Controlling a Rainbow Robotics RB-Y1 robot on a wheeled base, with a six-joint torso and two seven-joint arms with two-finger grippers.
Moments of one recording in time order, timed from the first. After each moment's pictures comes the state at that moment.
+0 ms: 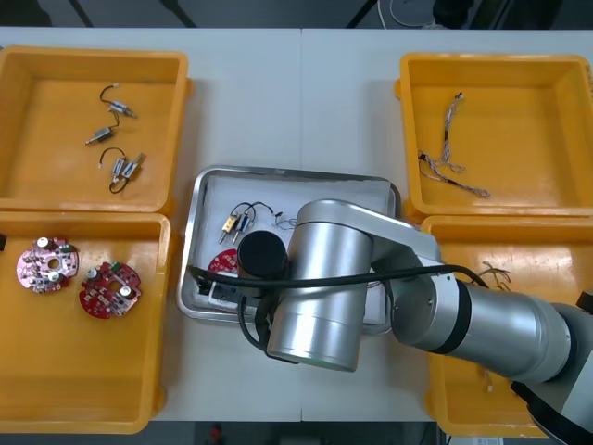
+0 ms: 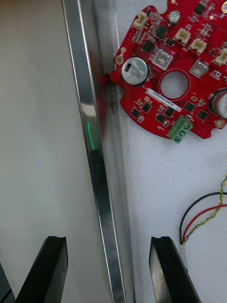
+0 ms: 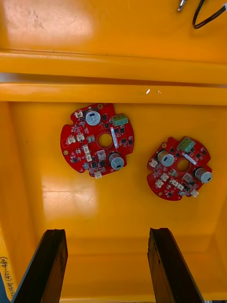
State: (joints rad) right arm -0.75 -0.34 0.99 -1.99 -0.53 1.72 1.53; left arm -0.17 0.88 0.39 -2.03 0.96 1.91 -1.34
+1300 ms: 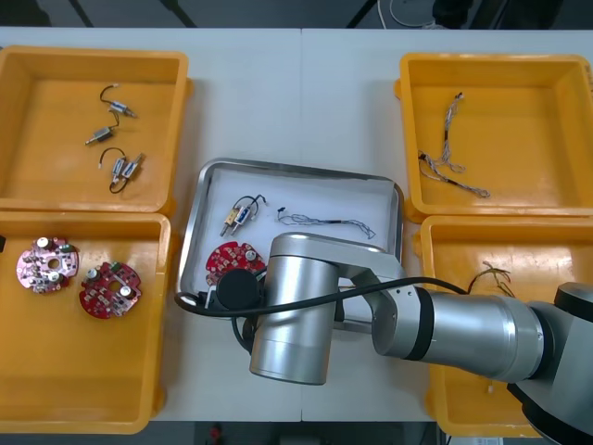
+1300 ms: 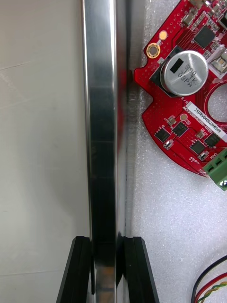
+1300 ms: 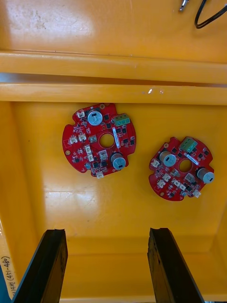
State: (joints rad) right arm -0.79 -0.31 1.12 -1.83 -0.44 1.59 1.57; left arm -0.17 0.88 0.39 -2.04 0.96 1.91 -1.34
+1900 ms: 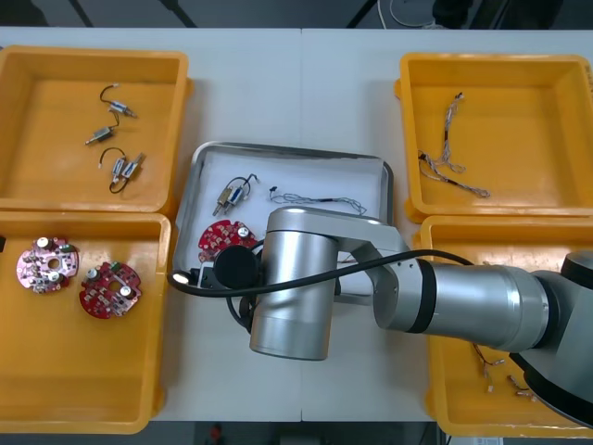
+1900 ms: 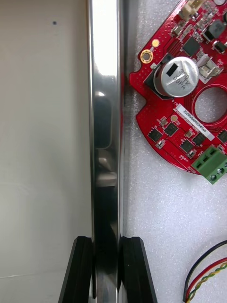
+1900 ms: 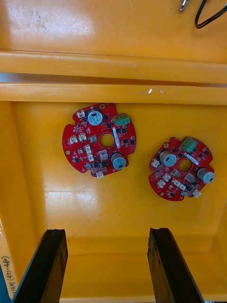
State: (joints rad) right arm -0.89 -0.34 1.13 -1.82 -0.47 1.54 1.57; left arm -0.17 0.88 0.39 -2.04 0.96 1.91 -1.34
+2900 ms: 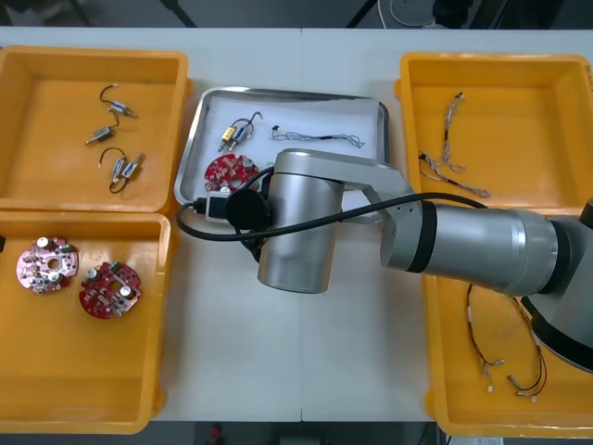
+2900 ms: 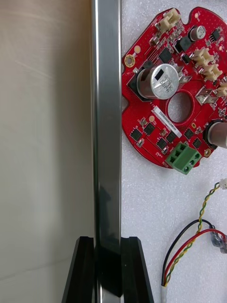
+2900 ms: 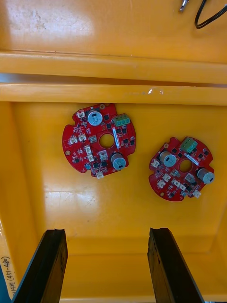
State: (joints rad) right arm -1.06 -0.39 1.13 -1.67 -0.36 1.37 1.63; left arm -0.17 0.88 0.39 -2.04 0.96 1.91 -1.34
